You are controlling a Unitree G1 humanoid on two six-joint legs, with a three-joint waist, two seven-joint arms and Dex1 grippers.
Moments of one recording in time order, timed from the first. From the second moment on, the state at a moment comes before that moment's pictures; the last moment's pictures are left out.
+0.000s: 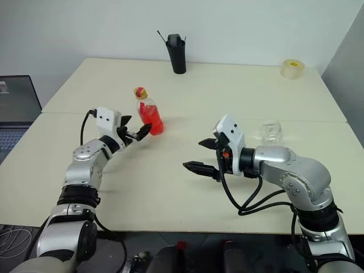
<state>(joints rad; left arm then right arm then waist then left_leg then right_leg) -0.72 0.44 0.14 0.70 -0.19 0.03 -0.58 -0.57 -0.53 0.11 -0.51 0.77 1.06 0.56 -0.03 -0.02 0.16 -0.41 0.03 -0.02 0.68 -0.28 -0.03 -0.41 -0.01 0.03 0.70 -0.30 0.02</state>
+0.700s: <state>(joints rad) -0.97 0.37 0.14 1.18 -0.12 -0.21 -0.53 -0.58 -0.46 0.10 -0.45 0.65 0.98 0.47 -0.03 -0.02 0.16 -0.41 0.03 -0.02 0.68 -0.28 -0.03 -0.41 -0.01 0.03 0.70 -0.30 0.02</state>
